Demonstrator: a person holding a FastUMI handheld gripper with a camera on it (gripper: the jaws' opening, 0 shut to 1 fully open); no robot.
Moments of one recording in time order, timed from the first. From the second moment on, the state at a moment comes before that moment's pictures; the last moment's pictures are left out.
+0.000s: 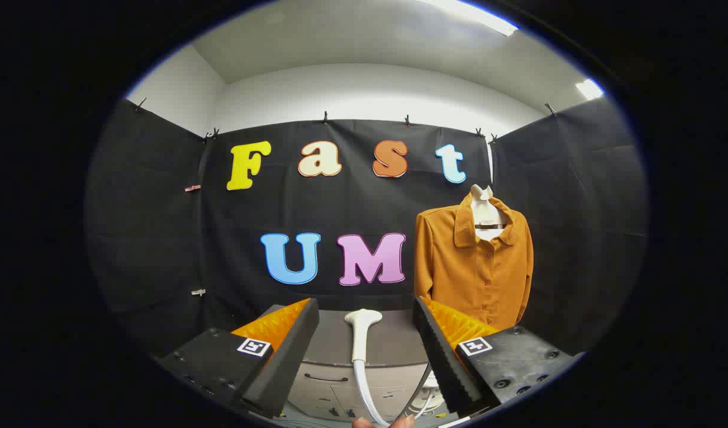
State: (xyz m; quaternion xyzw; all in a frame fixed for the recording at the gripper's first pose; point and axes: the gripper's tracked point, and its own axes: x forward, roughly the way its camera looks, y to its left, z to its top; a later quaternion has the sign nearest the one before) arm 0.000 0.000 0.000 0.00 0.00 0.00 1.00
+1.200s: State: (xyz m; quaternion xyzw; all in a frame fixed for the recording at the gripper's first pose) arm -0.005 -0.010 -0.006 0.01 0.01 -0.01 1.00
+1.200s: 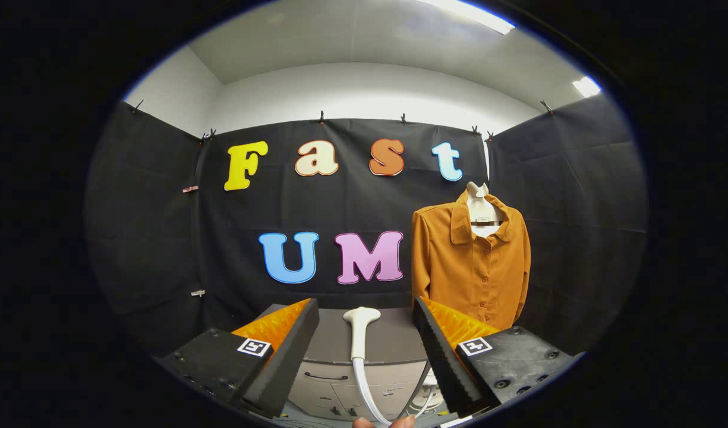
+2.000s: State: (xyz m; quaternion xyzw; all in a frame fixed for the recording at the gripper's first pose) arm 0.116 -0.001 -0.152 0.03 0.17 0.03 0.98
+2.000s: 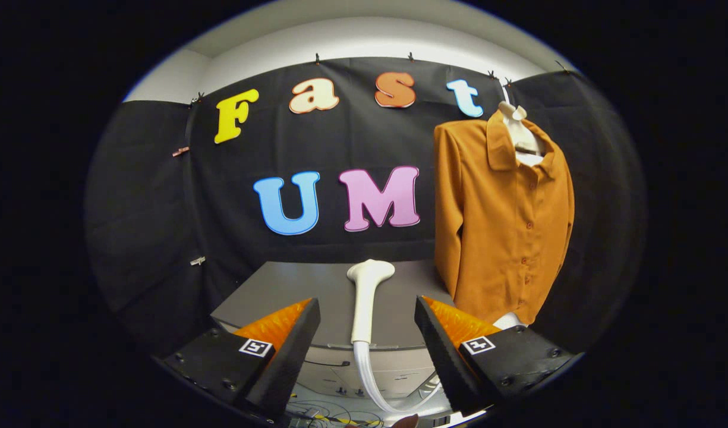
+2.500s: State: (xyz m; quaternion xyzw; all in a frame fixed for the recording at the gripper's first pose) arm 0.193 0.022 -0.270 0.02 0.33 0.04 0.94
